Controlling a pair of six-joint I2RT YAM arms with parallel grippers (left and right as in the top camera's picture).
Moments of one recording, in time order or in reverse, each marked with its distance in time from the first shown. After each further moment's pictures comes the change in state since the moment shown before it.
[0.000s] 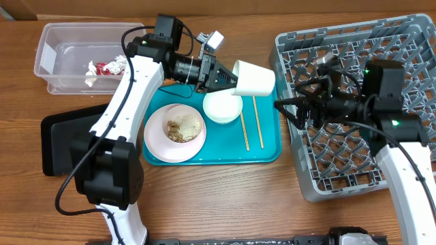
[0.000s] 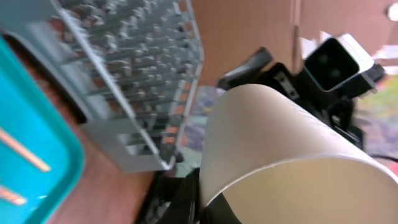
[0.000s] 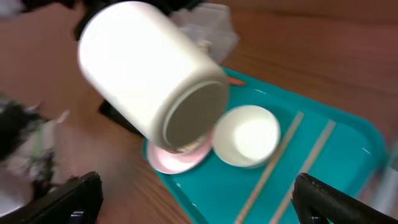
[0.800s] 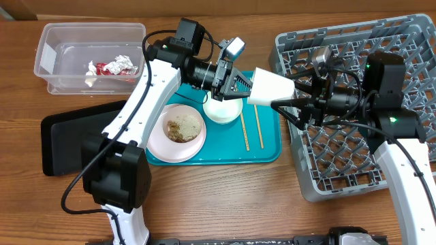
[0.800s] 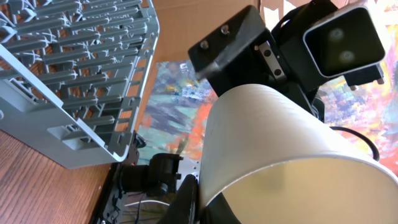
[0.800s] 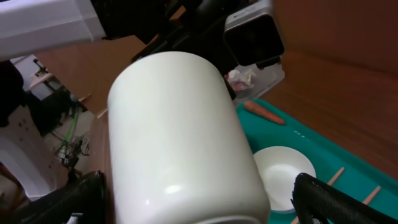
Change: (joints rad) left arm -0.094 0.000 0.000 0.008 0.125 -0.034; right arm 0.000 0.016 0.000 0.134 -0.208 -0.047
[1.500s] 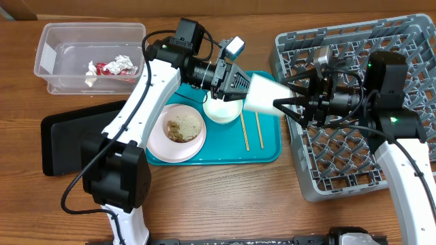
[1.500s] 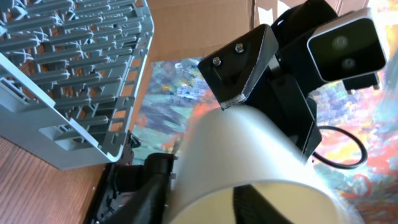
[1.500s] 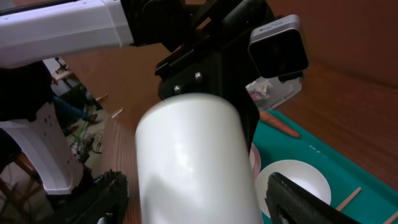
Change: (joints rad) left arm 0.000 0.000 0.000 0.003 0.021 -0.011; right arm -0.005 0.000 0.000 0.021 -0.066 -0.010
